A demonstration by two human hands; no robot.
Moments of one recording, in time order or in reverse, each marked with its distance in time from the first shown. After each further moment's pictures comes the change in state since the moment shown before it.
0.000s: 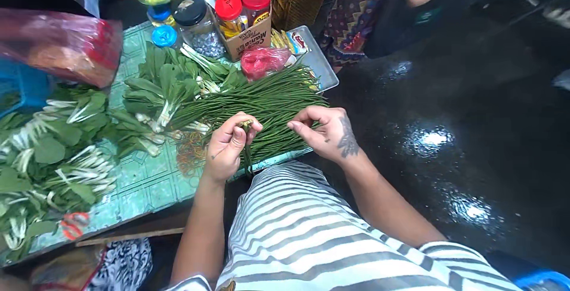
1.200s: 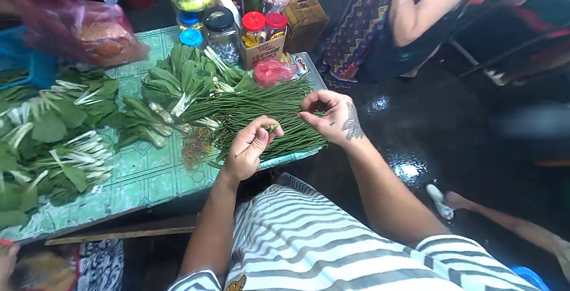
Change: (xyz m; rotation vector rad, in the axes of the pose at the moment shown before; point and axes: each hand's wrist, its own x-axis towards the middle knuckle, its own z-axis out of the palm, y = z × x) left_hand -0.056 0.018 -0.006 0.026 -0.051 0.157; right_hand 0.007 -0.050 0.009 -0.005 -0.001 -0.072
